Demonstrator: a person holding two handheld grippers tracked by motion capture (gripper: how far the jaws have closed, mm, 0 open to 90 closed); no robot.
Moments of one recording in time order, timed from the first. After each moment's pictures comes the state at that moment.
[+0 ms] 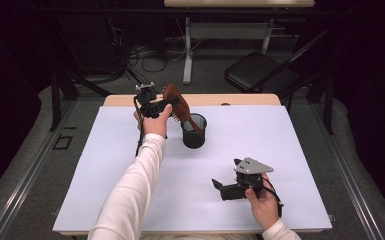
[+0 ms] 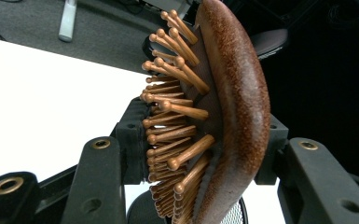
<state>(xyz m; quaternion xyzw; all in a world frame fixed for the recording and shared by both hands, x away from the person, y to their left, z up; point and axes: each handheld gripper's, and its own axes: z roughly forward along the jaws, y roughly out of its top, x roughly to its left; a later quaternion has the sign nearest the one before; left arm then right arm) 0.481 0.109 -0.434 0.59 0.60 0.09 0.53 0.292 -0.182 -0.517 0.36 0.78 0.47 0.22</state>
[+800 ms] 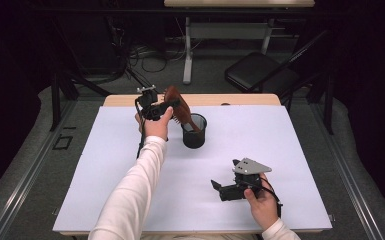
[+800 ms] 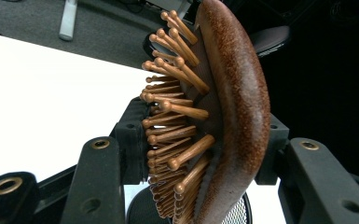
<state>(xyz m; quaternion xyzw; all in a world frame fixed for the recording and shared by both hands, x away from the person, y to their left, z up) 0.478 0.107 -0.440 0.59 0.60 0.09 0.53 0.293 -0.179 -0.519 0.35 0.78 0.47 0.21</state>
